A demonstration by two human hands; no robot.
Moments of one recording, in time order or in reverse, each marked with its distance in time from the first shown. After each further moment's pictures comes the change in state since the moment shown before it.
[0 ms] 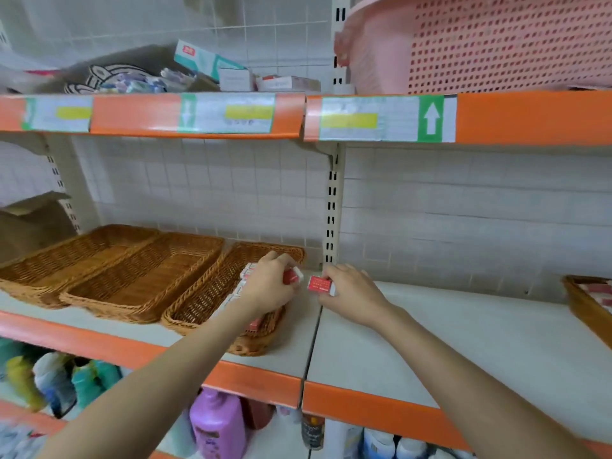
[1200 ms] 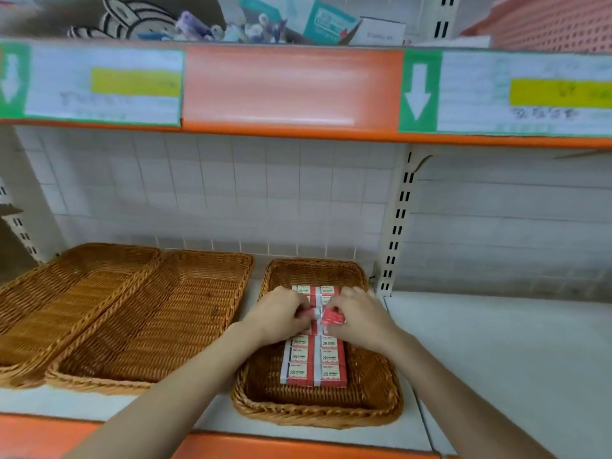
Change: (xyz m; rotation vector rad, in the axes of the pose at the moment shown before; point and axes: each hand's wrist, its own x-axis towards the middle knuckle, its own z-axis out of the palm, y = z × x) left_hand 0.062 -0.159 -0.010 0.099 -0.372 0.317; right_hand 0.110 -0.075 0.092 -0.143 -0.155 0.179
